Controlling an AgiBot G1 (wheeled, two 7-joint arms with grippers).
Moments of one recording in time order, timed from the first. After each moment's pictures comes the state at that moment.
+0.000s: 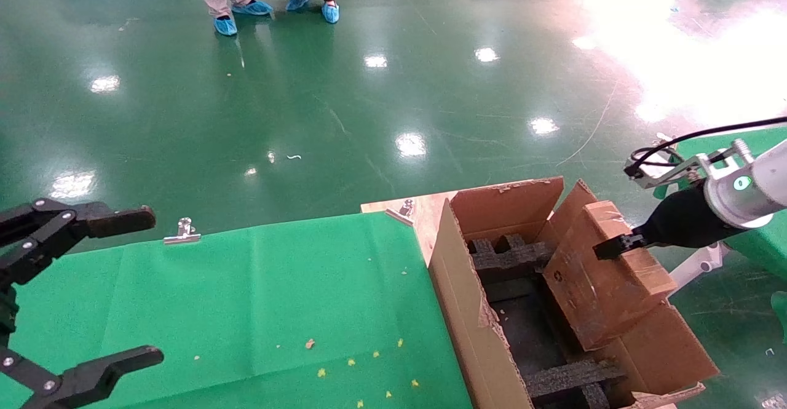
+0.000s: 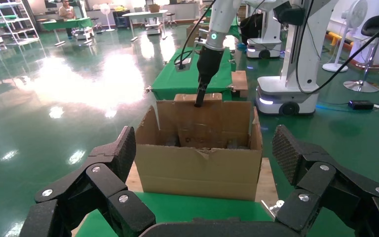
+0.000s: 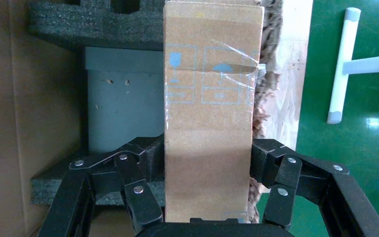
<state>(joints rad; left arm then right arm) -1.08 0.61 0.29 -1.28 0.72 1.49 -0.18 2.13 -0.67 -2.21 0.57 -0.99 -1.04 1.06</state>
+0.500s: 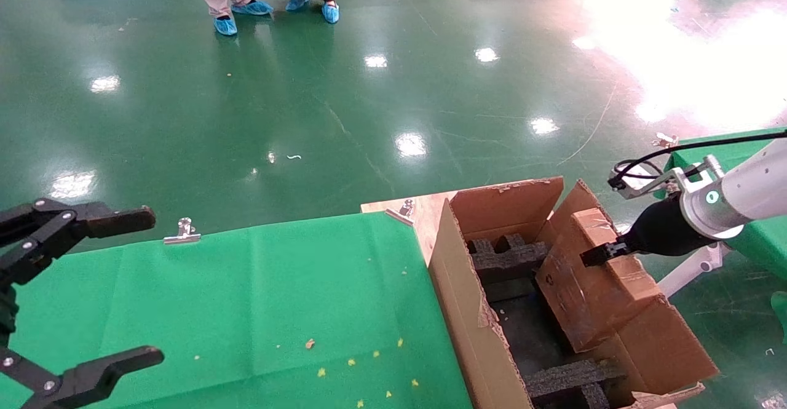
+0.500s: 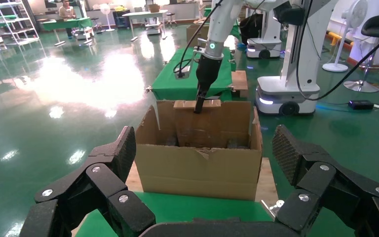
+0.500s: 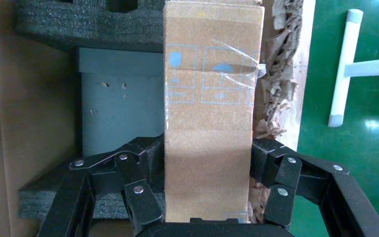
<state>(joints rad) -1.08 0.61 0.29 -1.28 0.72 1.49 -0.18 2.03 -0.71 -2.19 0.52 -0.95 -0.99 1.03</state>
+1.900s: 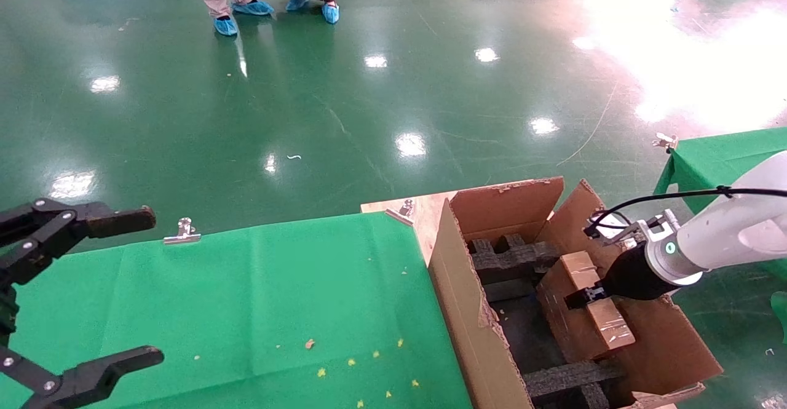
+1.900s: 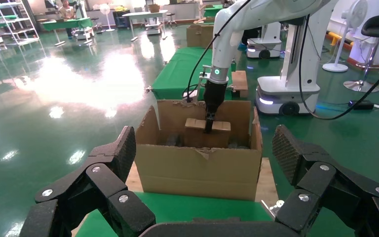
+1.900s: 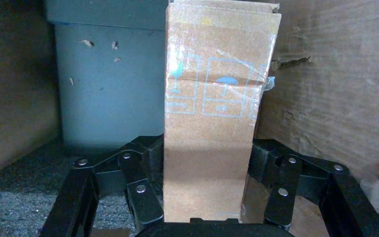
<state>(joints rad) -1.08 0.61 0.30 -1.28 0.72 1.49 -0.18 1.72 -0.84 -2.12 0.21 -0.80 -1.01 0.86</state>
